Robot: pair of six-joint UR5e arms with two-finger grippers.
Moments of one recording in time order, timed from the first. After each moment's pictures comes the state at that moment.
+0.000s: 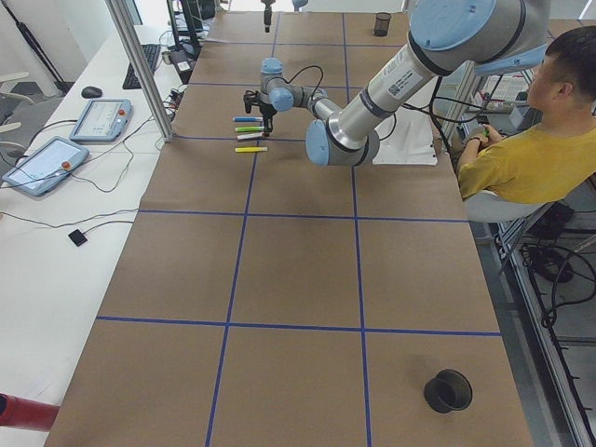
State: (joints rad) left arm -0.57 -2.67 -0.98 -1.88 -1.82 -1.40; right arm 1.29 -1.35 1.65 -1.44 2.35 0.49
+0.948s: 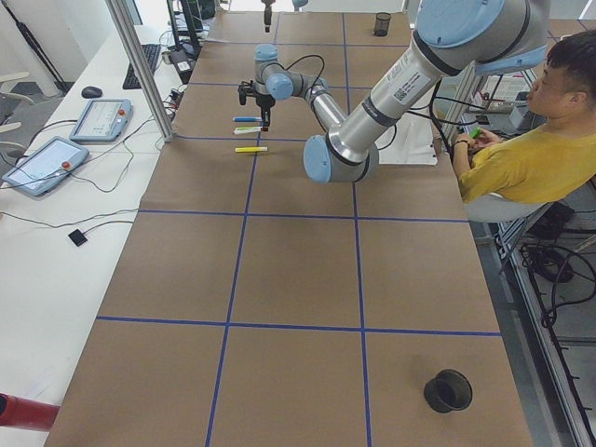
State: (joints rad) left arm -0.67 -2.51 -1.36 -1.59 -1.95 -1.24; right arm 1.29 -1.35 1.65 -1.44 2.35 0.49
